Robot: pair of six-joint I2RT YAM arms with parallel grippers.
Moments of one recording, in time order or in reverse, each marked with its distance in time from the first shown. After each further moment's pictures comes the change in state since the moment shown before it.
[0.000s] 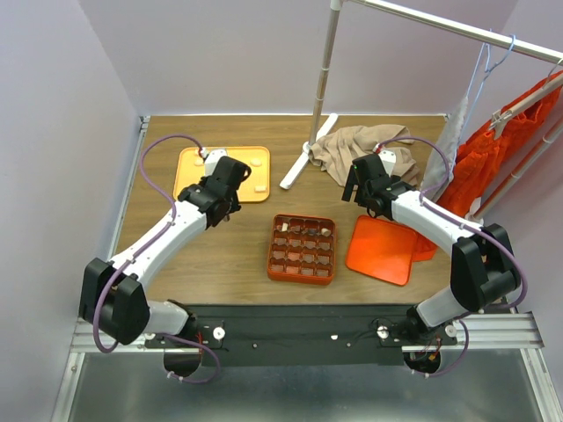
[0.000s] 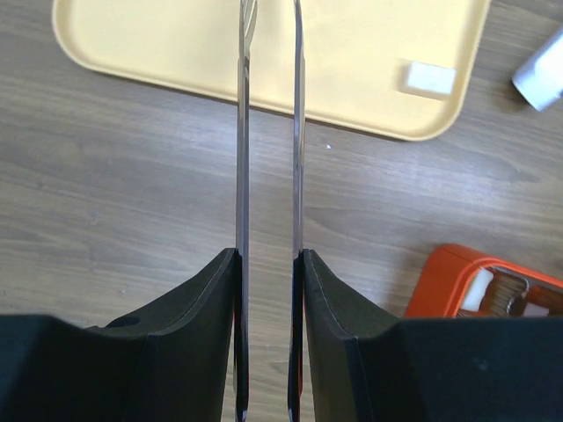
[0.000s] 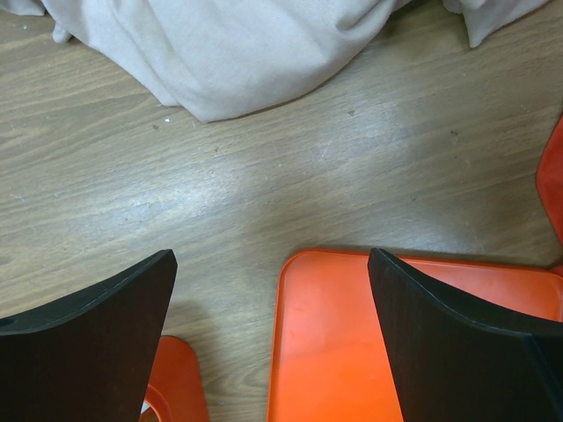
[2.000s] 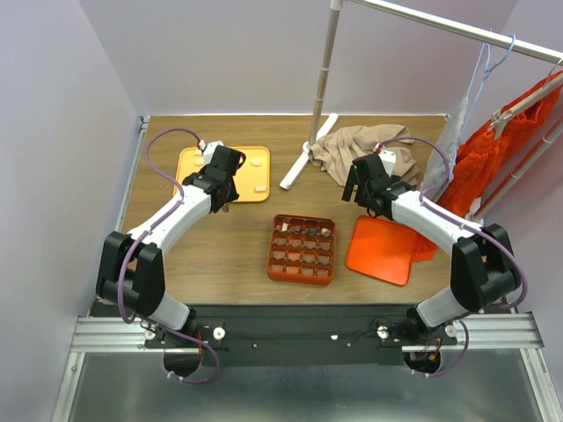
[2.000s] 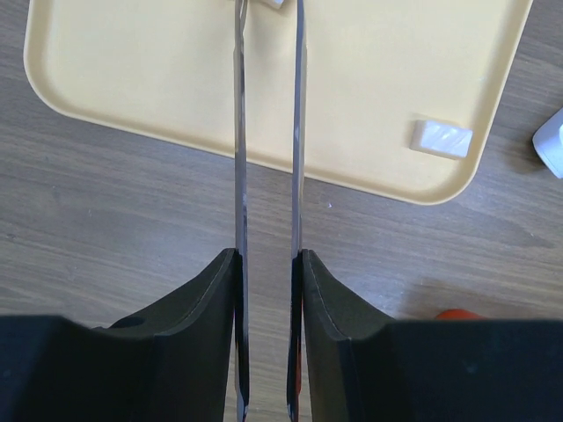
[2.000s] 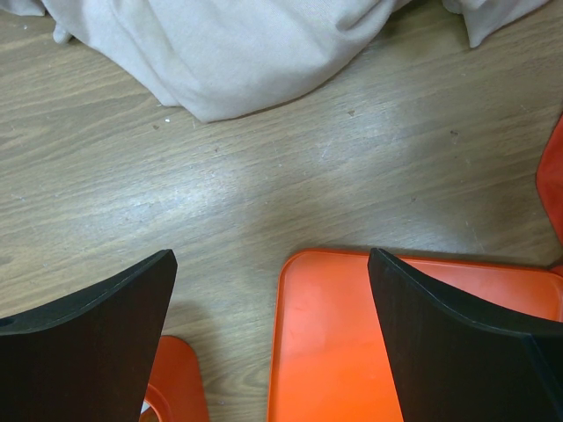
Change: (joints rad) left arm 0.141 0.164 0.041 0.123 0.071 0.039; right arm 0.000 -0.001 0.000 0.000 0.000 0.000
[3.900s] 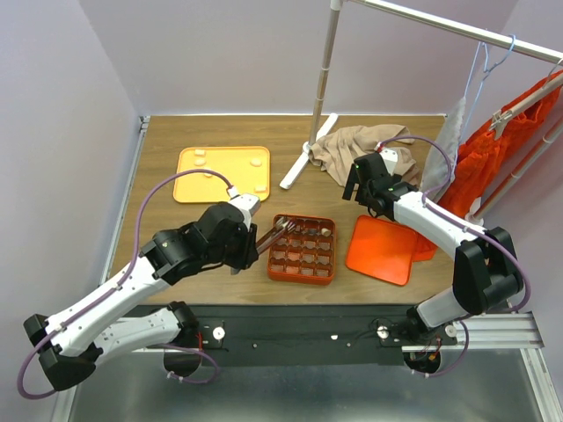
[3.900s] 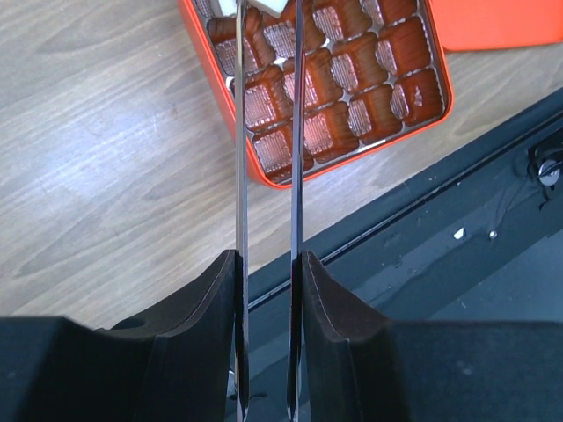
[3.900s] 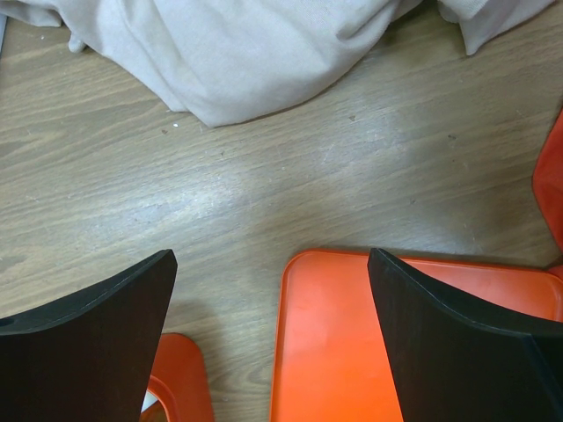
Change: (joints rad) left arm -0.507 -0.620 -0.126 -0.377 0.313 0.071; right arm 0.000 -0.022 0.000 0.000 -0.001 -0.001
